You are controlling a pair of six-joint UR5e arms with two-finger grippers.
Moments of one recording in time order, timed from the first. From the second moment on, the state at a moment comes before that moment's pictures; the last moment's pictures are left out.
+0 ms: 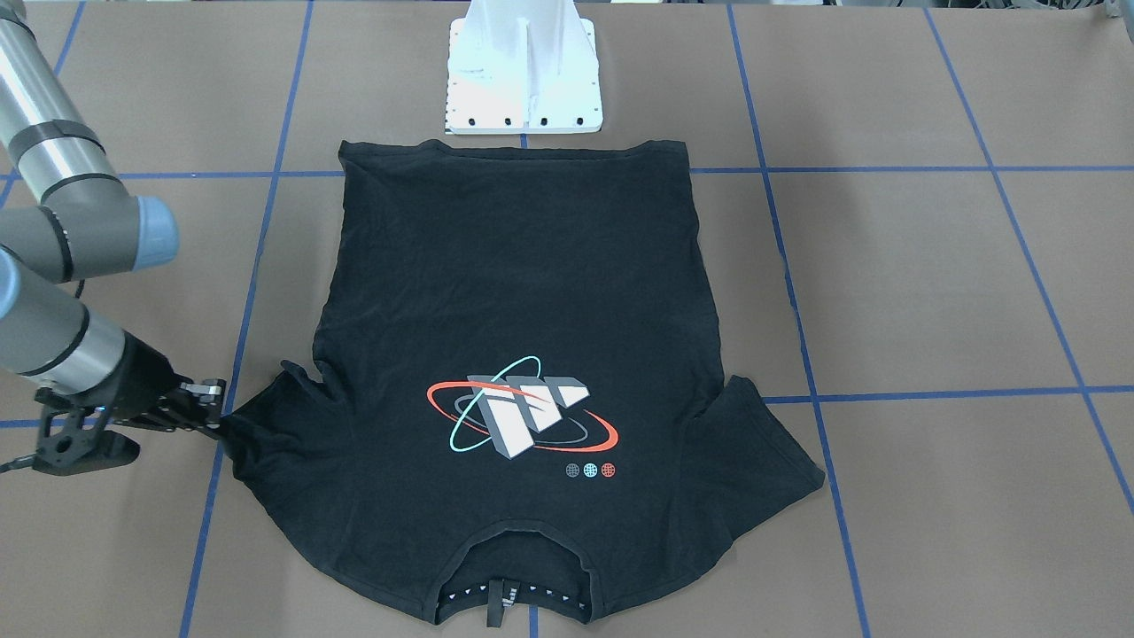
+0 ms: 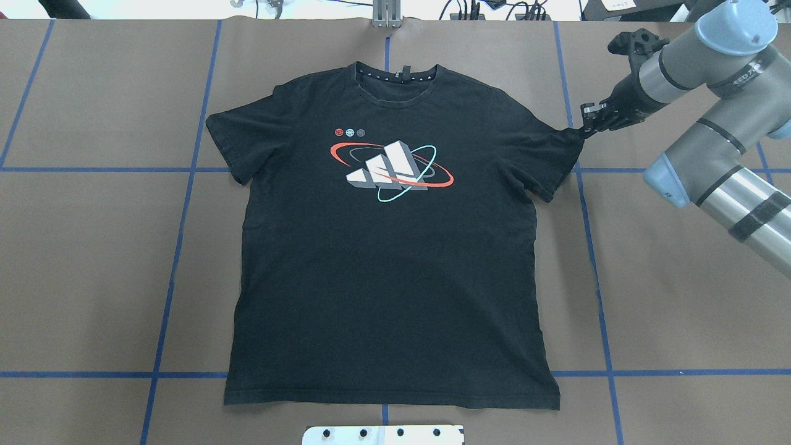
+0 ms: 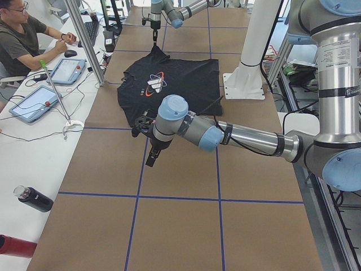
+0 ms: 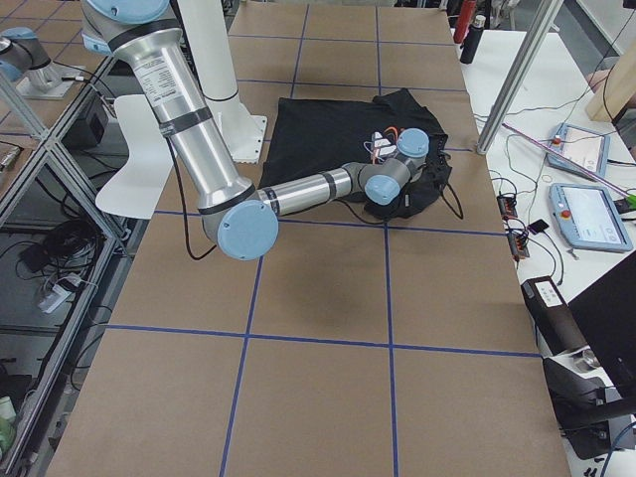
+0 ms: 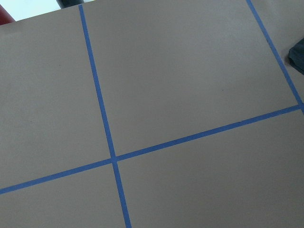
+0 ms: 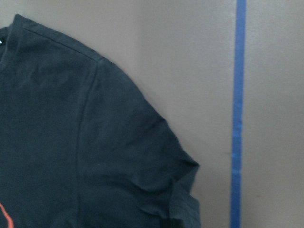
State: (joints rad) left arm -1.51 -1.43 -1.90 -1.89 -2.33 -0.12; right arm 0.99 -1.07 1.35 -1.01 2.26 0.92
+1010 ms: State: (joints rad) left arm -1.51 -1.43 -1.90 -1.89 -2.33 -0.12; right arm 0.81 -0.82 1.20 -1.01 2.06 1.17
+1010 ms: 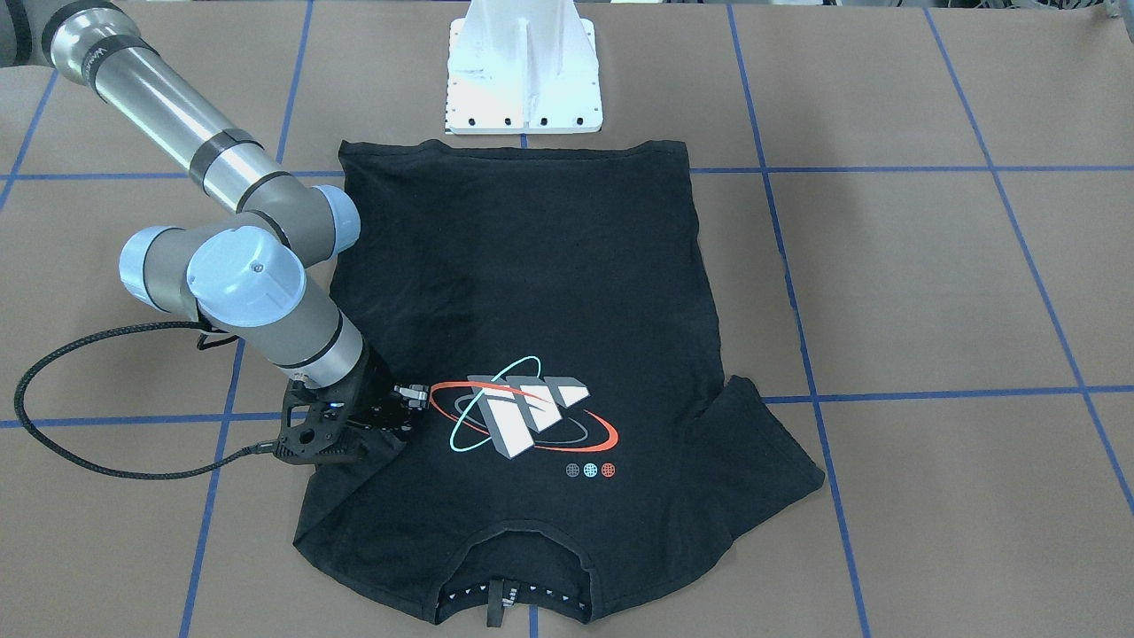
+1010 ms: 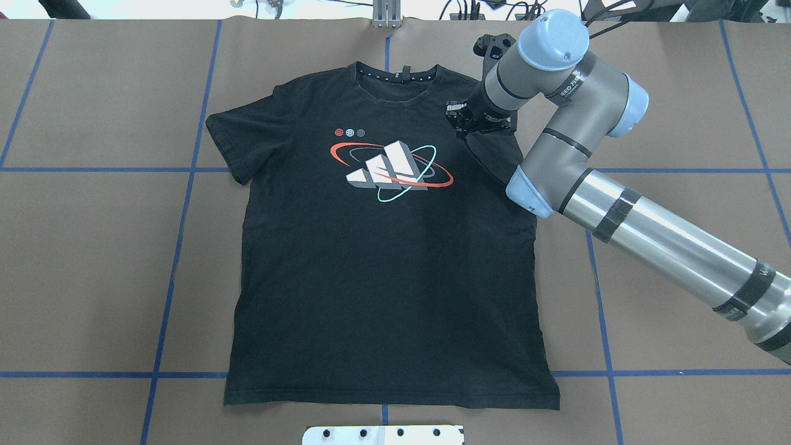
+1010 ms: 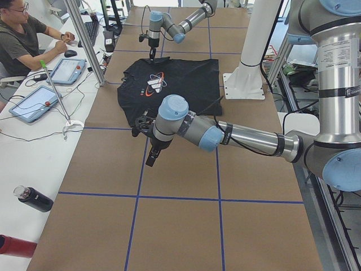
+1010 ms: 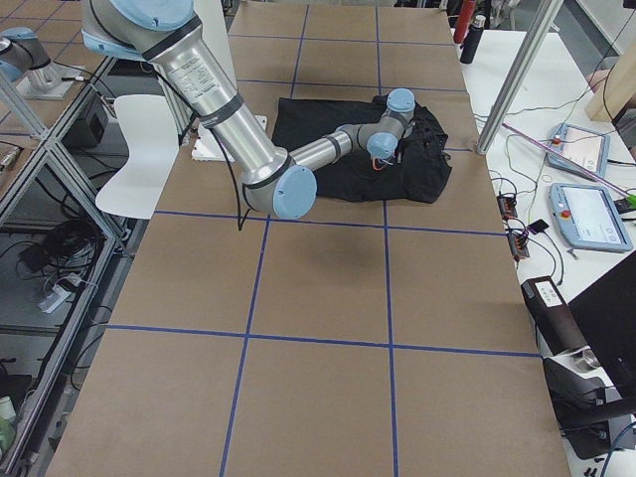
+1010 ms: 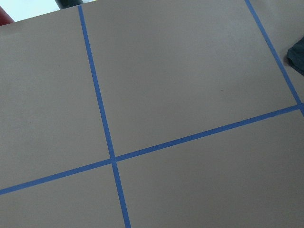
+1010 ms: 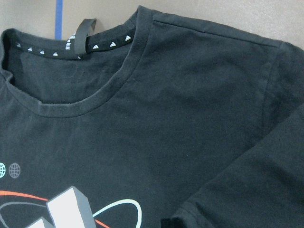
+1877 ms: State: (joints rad) left arm -1.39 -1.58 -1.81 -1.89 -2.32 -0.19; right arm 0.80 -0.75 1.10 -1.01 2.04 1.21
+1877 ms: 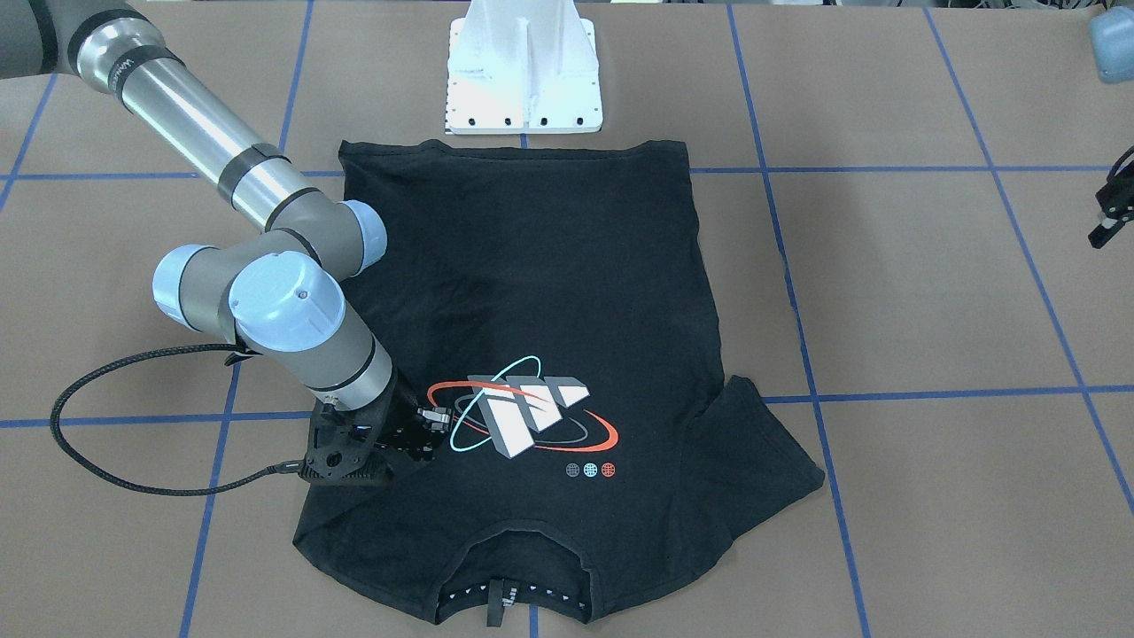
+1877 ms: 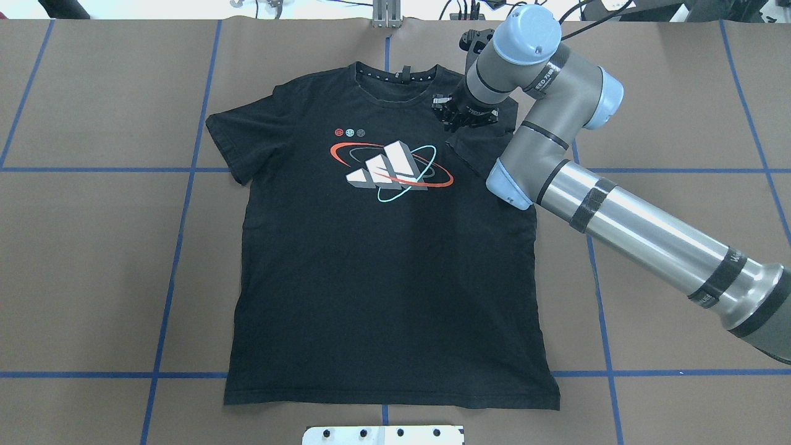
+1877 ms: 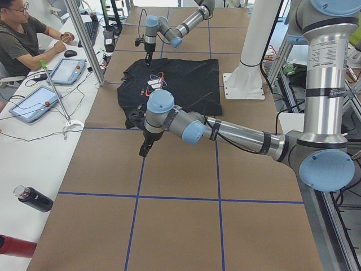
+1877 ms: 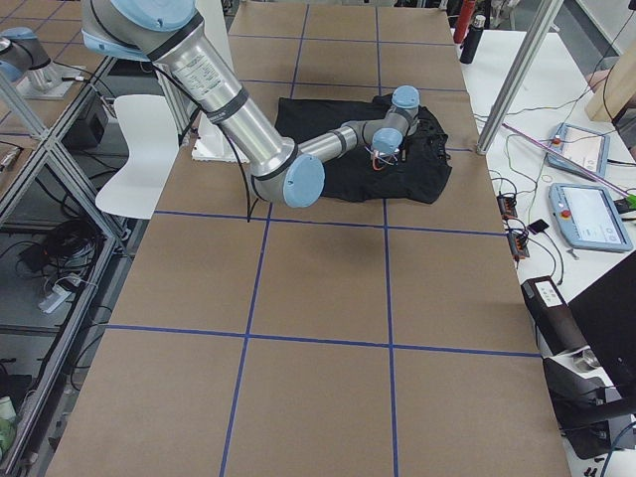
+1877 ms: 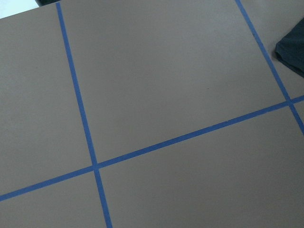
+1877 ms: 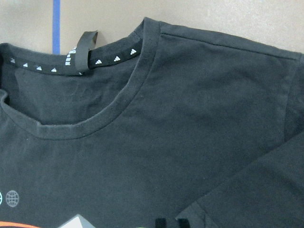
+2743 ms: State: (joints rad) left arm -1.14 -1.95 -1.38 -2.20 -2.32 -0.57; right arm 0.78 -1.03 1.51 -1.02 2.10 1.28
